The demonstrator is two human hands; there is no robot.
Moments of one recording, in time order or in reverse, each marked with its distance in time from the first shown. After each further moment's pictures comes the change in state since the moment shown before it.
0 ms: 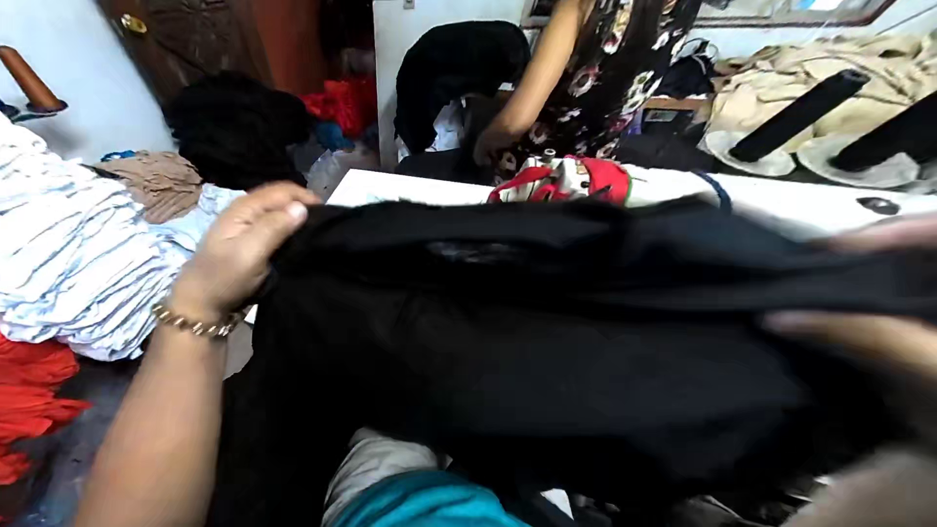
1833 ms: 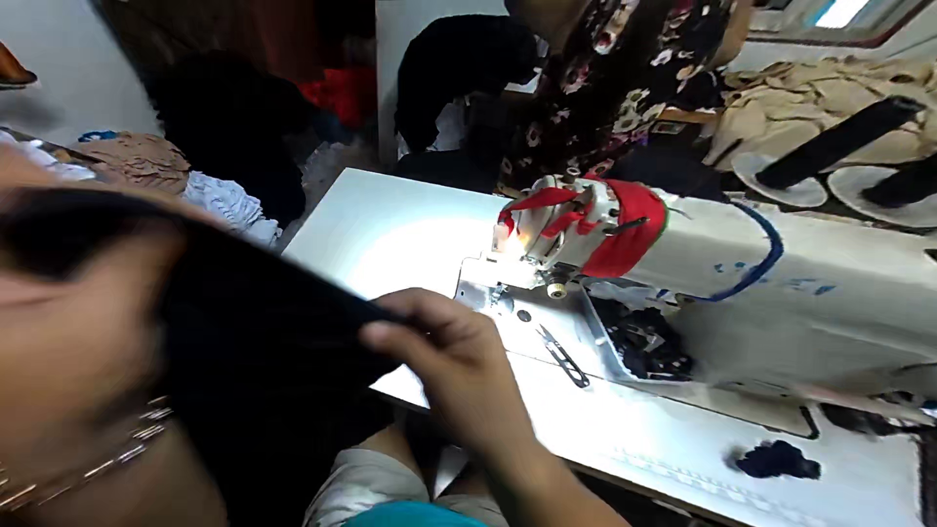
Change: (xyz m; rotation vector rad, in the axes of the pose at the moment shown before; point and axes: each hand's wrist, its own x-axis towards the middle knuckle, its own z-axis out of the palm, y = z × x) left_hand -0.063 -0.010 -0.013 -0.081 0.326 0.091; right_hand 0.032 -0.024 0.224 0.623 -0.263 0.051
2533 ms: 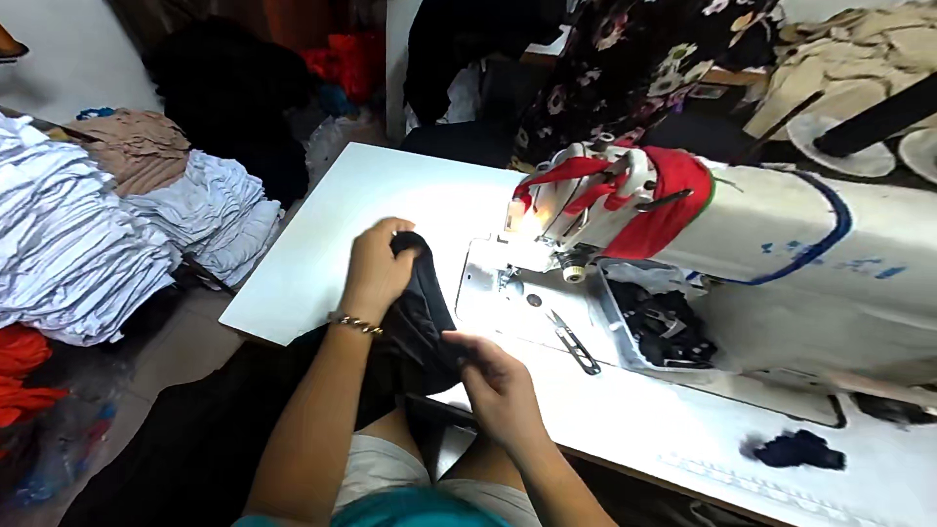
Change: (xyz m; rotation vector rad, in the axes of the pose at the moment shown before) left_hand 0.049 -0.094 0.189 0.313 -0.130 -0.502; right_hand -0.082 0.094 -0.066 -0.519 0.148 0.260
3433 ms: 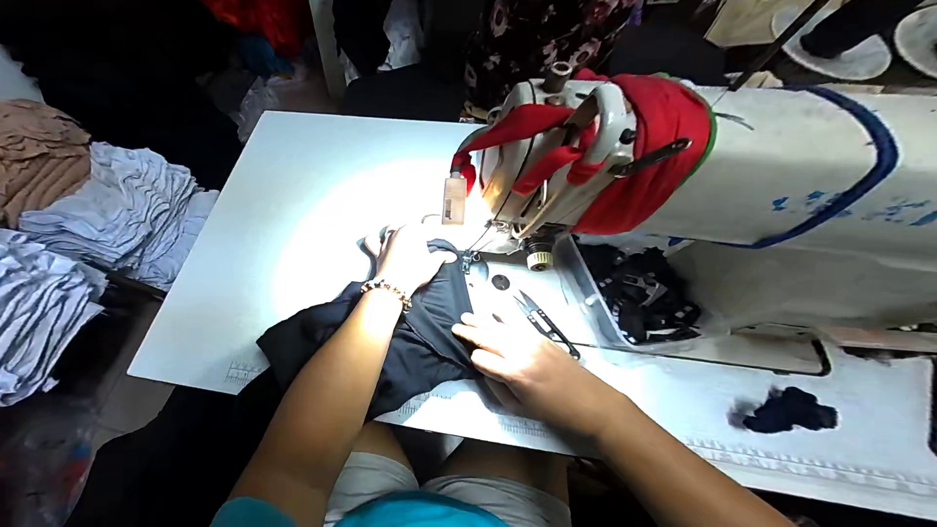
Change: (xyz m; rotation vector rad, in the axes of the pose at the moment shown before) left_hand 0.064 -0.007 0.137 0.427 -0.560 -0.147; right_hand 0.031 0.076 -0.089 -0.660 -0.398 -0.555
